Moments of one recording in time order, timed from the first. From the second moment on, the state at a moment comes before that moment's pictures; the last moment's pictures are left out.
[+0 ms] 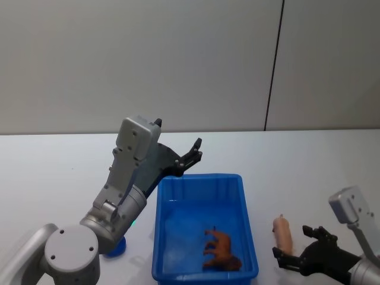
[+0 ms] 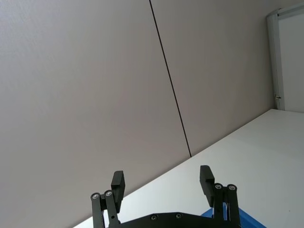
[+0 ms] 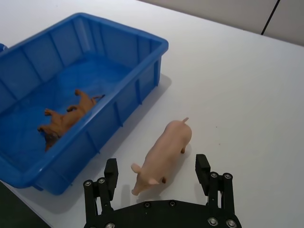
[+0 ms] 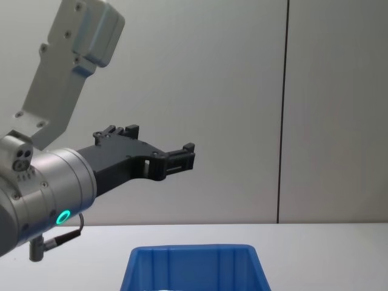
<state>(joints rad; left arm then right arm) -0.24 0.38 0.45 -1.63 -0.20 0.01 -0.01 0.00 0.41 -0.28 -1.61 0.23 0.33 0.38</state>
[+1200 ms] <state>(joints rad) -0.24 0.38 0.45 -1.63 -0.20 0.01 -0.01 0.03 0.39 -0.29 -1.55 0.23 0.31 0.37</state>
